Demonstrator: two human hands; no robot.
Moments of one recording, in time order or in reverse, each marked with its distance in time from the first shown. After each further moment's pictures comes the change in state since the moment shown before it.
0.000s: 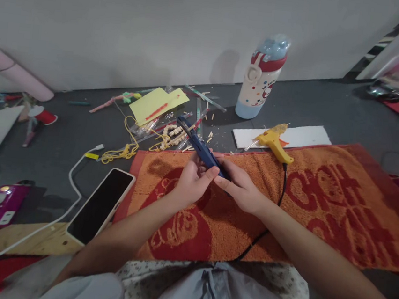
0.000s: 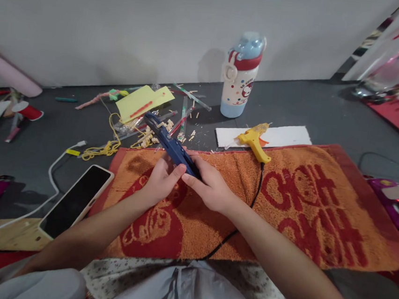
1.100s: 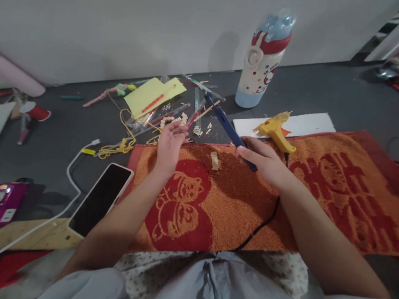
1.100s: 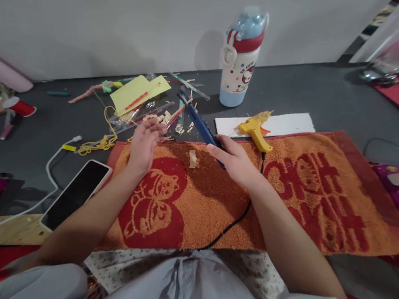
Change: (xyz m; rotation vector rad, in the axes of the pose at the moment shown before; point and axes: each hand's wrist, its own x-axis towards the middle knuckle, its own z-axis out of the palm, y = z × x) left_hand 0.042 -0.033 -0.059 0.247 0.268 0.018; right_hand 0.005 0.004 -0.046 -0.016 0.157 0.332
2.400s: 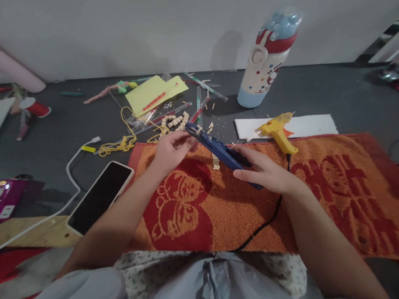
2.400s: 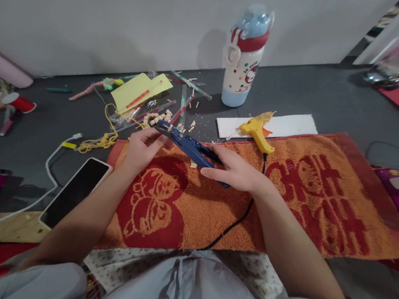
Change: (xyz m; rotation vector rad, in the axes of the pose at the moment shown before) left_hand -0.006 0.036 -0.008 0.062 -0.225 0.071; right_hand -0.005 0.005 -0.011 -0.255 -0.330 -0.211
